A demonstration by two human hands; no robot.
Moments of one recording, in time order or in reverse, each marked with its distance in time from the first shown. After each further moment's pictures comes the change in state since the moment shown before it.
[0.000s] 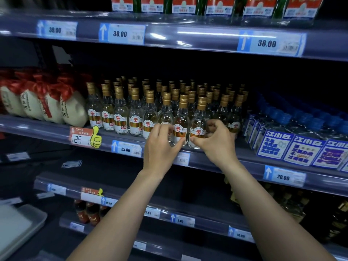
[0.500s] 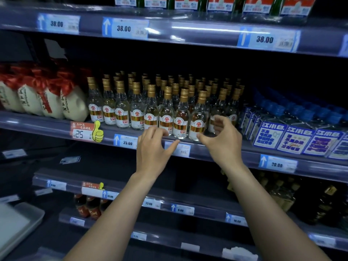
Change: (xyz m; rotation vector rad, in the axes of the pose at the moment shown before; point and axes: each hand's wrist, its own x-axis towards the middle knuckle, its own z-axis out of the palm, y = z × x) left_hand -0.028 -0.015 -0.028 0.027 -0.054 0.009; right_hand -0.041 -0.017 -0.017 -0.083 0.142 0.027
